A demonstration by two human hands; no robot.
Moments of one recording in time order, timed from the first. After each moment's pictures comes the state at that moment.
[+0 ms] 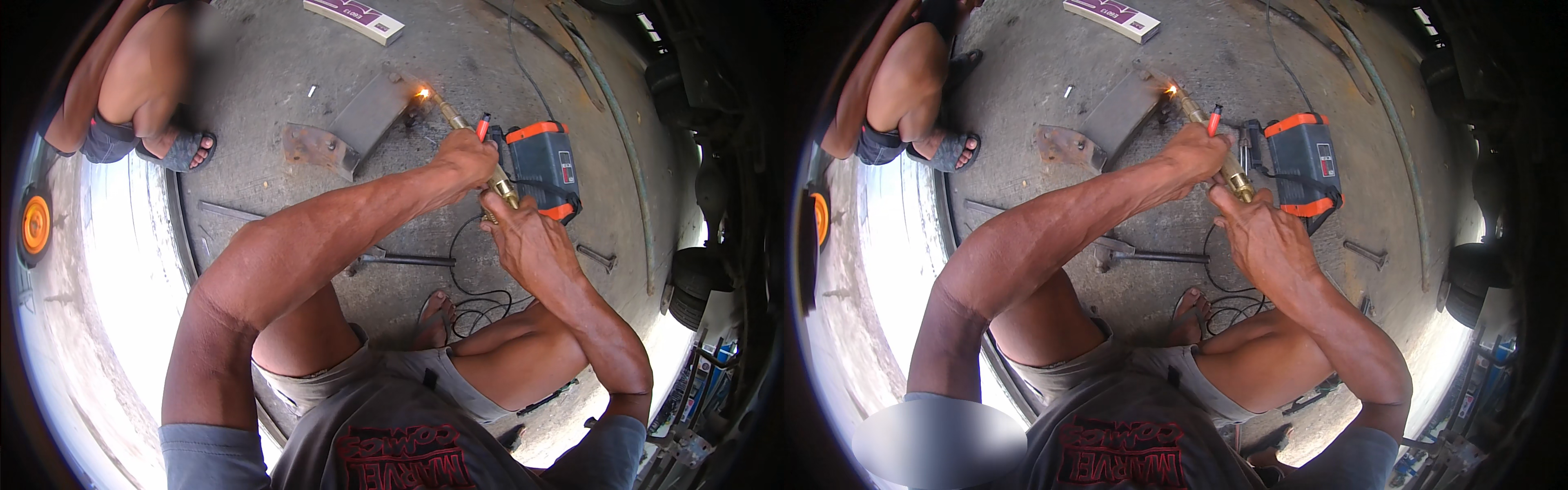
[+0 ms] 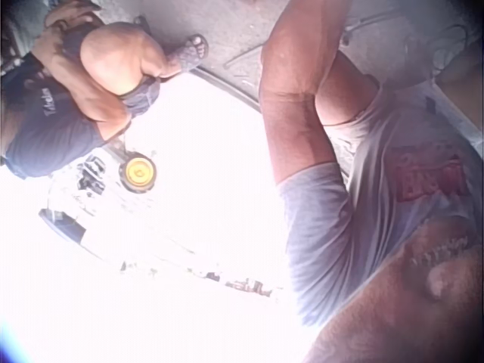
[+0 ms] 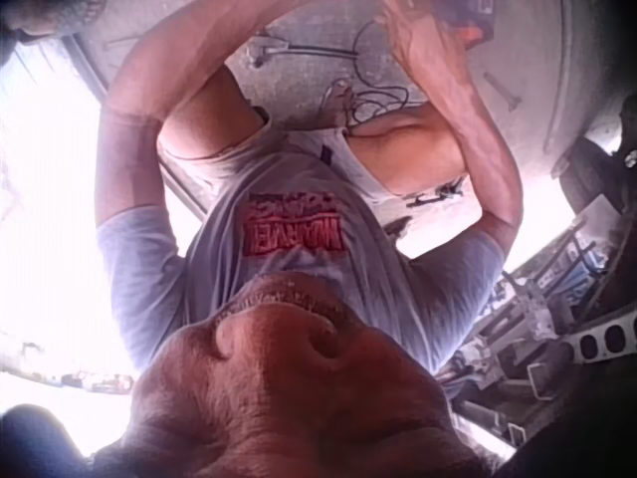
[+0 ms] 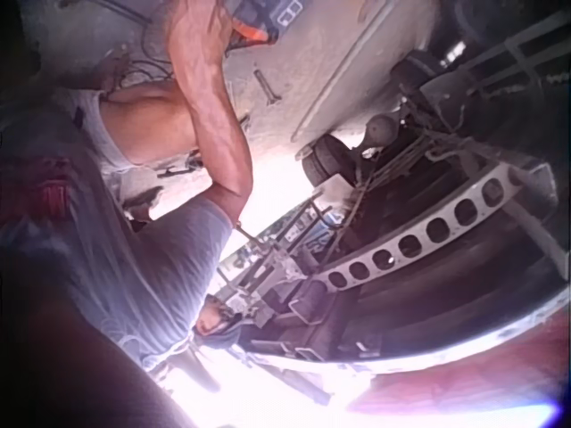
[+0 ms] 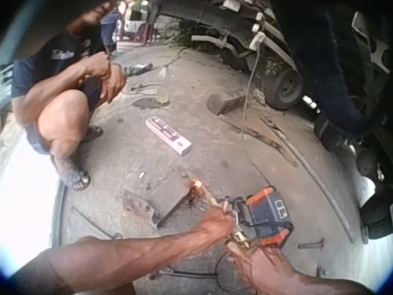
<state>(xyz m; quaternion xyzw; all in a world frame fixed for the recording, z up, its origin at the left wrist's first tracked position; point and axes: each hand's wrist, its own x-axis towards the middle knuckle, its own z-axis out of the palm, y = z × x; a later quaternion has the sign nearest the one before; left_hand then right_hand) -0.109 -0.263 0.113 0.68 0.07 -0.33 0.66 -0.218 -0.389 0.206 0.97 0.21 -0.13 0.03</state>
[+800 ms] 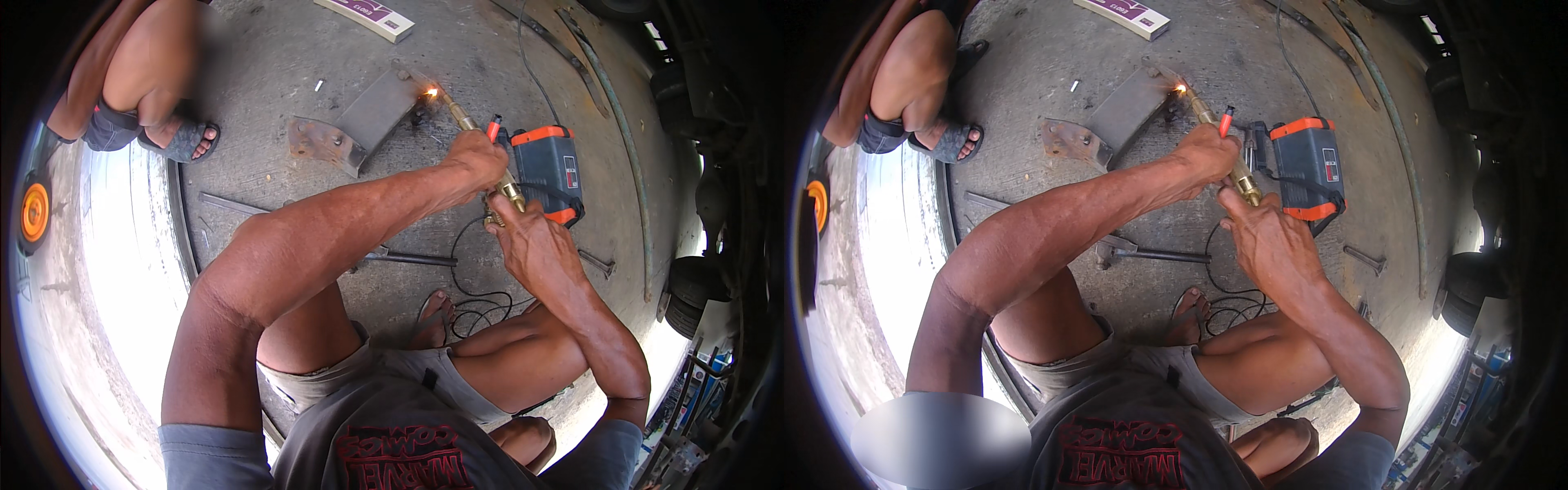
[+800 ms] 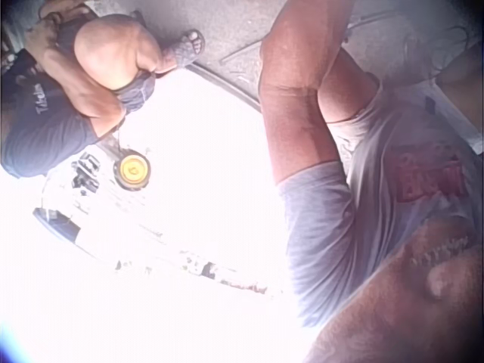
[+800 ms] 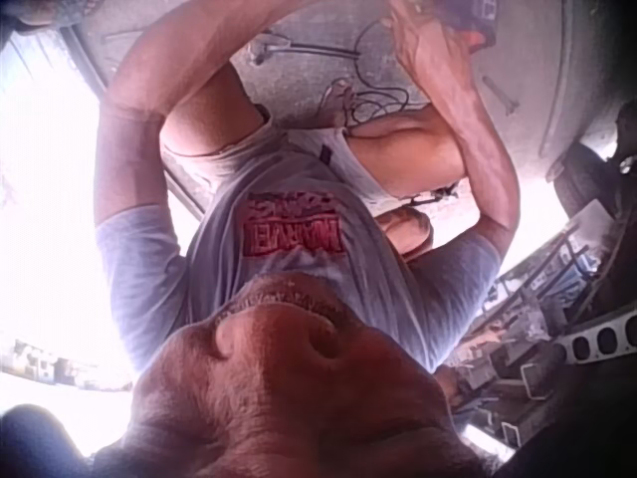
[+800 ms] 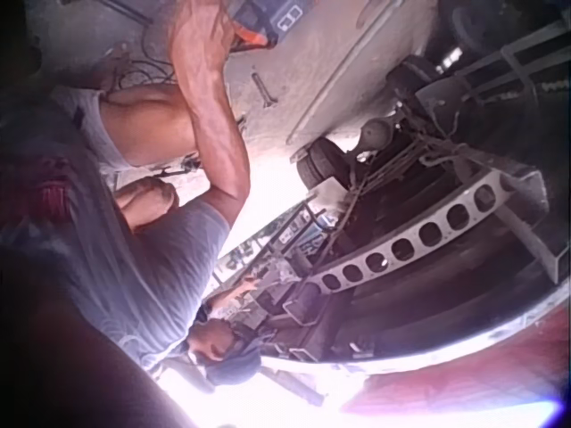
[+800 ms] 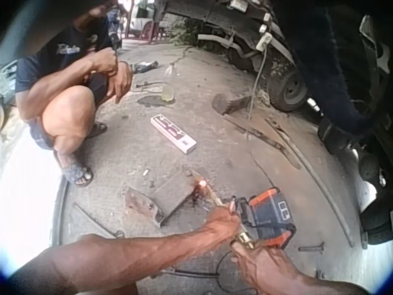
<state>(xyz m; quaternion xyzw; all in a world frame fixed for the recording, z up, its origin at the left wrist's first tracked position) -0.109 -0.267 0.106 0.68 0.06 -0.30 0.66 -0.217 -0.387 0.205 0.97 0.17 -0.18 0.03</state>
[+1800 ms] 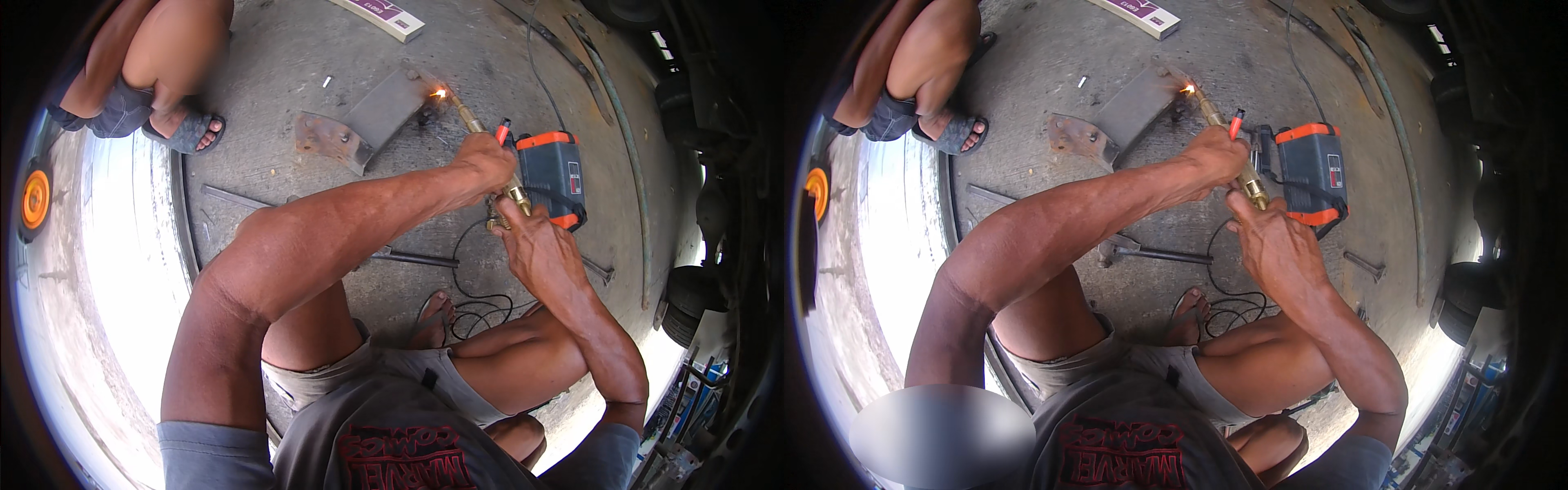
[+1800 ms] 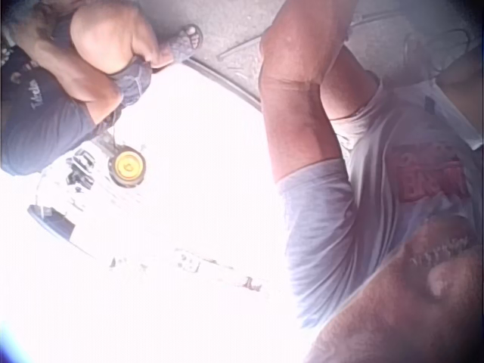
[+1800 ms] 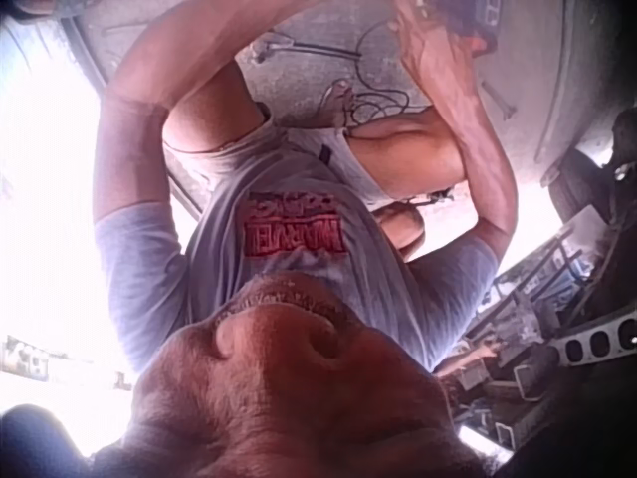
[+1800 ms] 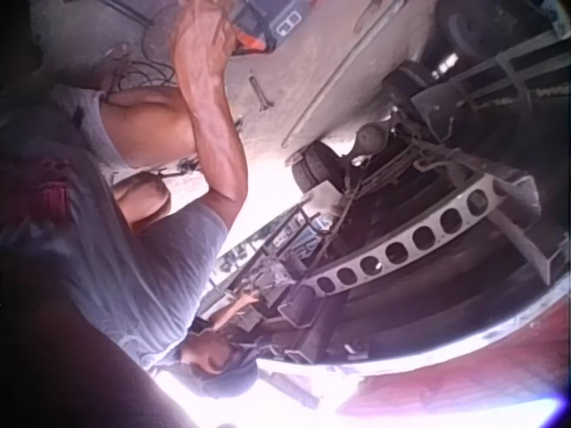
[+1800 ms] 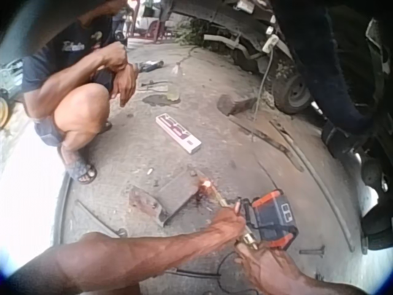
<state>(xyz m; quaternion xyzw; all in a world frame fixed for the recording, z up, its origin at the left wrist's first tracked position) -0.110 -0.266 0.111 0.65 0.09 -0.32 0.69 -0.217 -0.384 0.209 0.97 0.17 -0.18 0.02</state>
